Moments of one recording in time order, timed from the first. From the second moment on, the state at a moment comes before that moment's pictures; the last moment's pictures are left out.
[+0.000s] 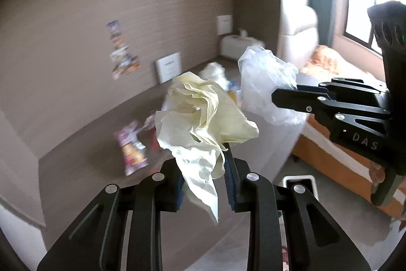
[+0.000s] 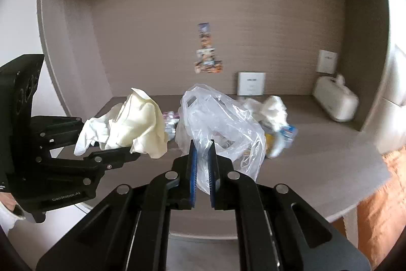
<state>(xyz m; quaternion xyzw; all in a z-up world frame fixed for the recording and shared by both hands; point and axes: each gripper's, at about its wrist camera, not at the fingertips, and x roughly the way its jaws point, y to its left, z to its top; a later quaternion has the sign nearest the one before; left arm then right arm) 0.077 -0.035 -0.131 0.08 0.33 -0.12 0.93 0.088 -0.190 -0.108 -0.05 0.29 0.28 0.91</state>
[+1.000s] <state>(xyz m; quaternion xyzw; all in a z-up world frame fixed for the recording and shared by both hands) 0.103 -0.383 -0.279 0.19 0.41 -0.39 0.80 0.020 -0.498 -0.237 0.09 0.41 0.00 0.91</state>
